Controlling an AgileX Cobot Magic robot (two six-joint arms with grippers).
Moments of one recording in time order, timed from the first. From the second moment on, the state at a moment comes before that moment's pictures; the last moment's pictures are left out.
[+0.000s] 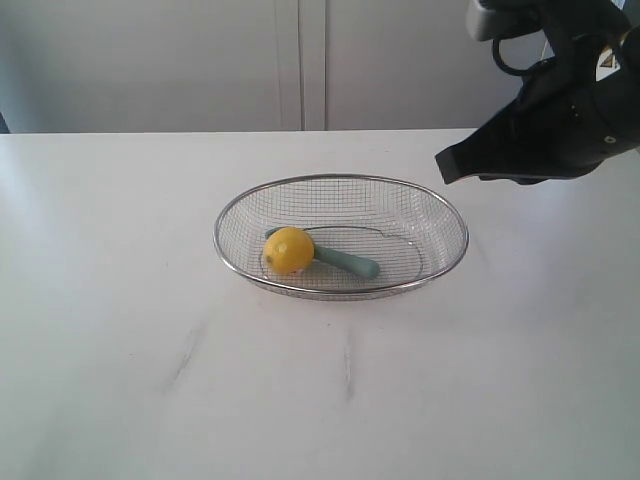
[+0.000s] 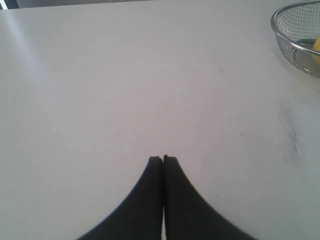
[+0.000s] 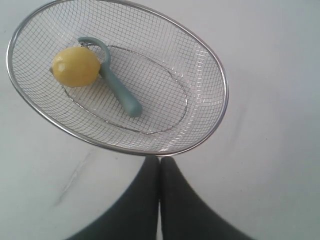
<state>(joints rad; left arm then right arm) 0.00 0.01 0.02 -0.29 0.41 0.31 0.40 1.27 -1.09 0.01 0.74 -0.05</state>
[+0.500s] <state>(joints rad) 0.00 0.00 0.02 -0.22 0.42 0.30 0.40 1.27 -1.09 0.01 0.74 -0.05</state>
